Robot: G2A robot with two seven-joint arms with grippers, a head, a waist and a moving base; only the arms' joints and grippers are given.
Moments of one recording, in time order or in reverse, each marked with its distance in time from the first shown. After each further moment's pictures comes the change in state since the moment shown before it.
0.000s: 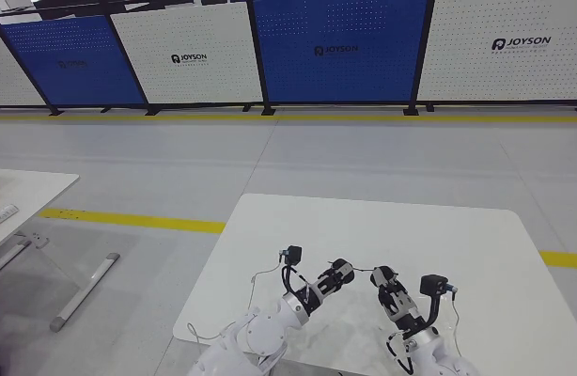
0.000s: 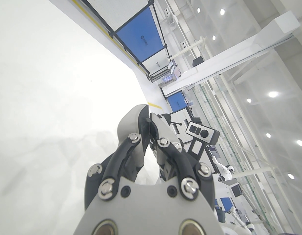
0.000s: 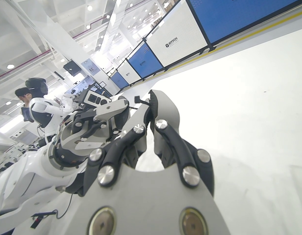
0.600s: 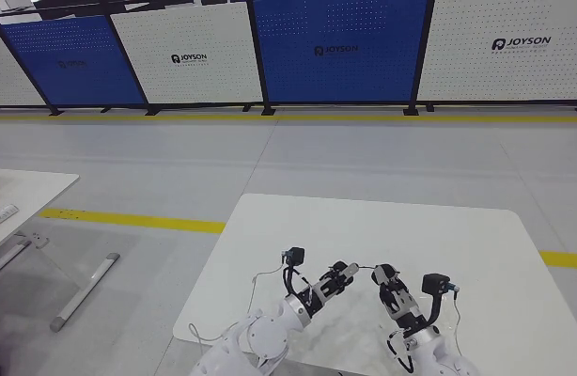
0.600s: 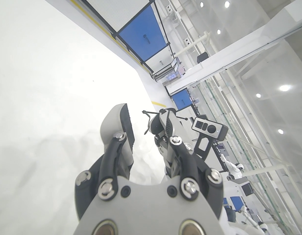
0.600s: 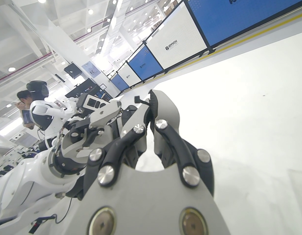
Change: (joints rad) left arm 0.003 -0.001 0.015 -0.012 0.068 0.019 0.014; right arm 0.001 -0.004 0.004 -0.007 0.004 0.003 -0.008
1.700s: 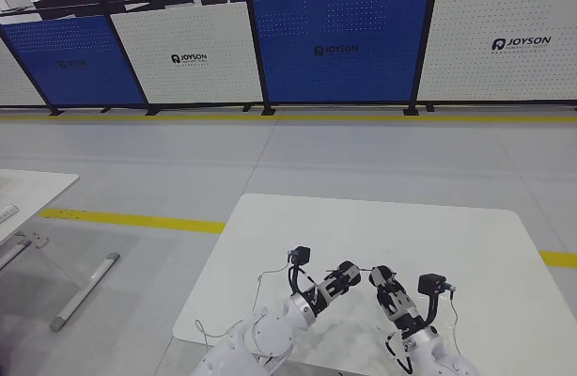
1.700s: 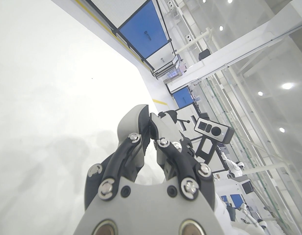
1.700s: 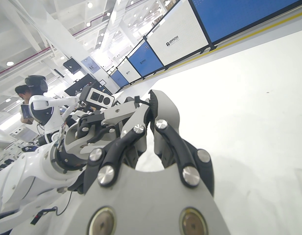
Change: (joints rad) left arm -0.035 -0.013 0.027 0.037 -0.007 0.002 0.001; right arm 0.004 0.002 -0.006 0.007 -0.014 -0.005 0.021
